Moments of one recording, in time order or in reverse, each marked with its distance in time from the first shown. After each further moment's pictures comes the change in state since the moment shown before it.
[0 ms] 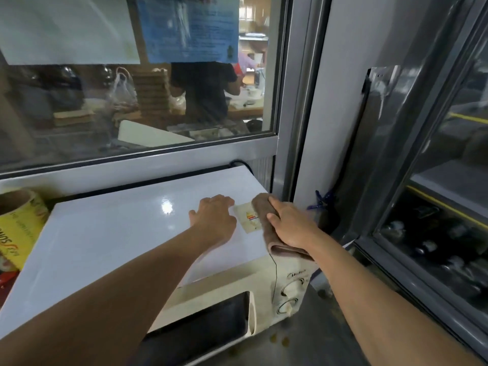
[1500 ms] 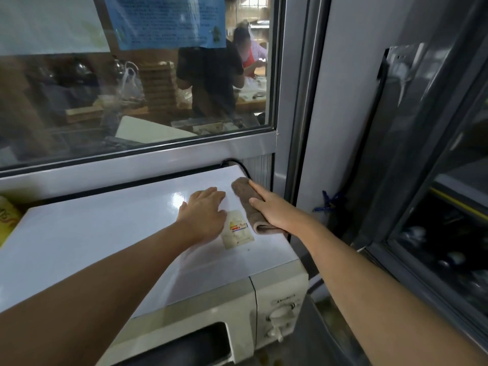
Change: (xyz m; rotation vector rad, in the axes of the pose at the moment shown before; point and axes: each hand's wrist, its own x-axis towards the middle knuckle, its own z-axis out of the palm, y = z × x) left_hand 0.048 0.009 0.009 0.086 -0.026 0.020; right_hand 0.077 0.019 -0.009 0.515 -0.202 -0.133
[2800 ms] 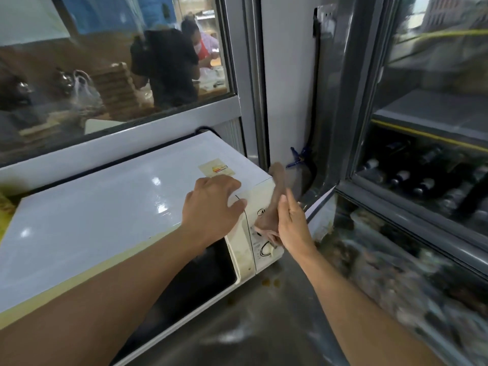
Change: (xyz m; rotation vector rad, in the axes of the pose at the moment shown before) left_hand -0.136 0.036 0.024 -0.089 0.197 0.269; right_hand -0.151 0.071 0.101 0.441 0.658 -0.112
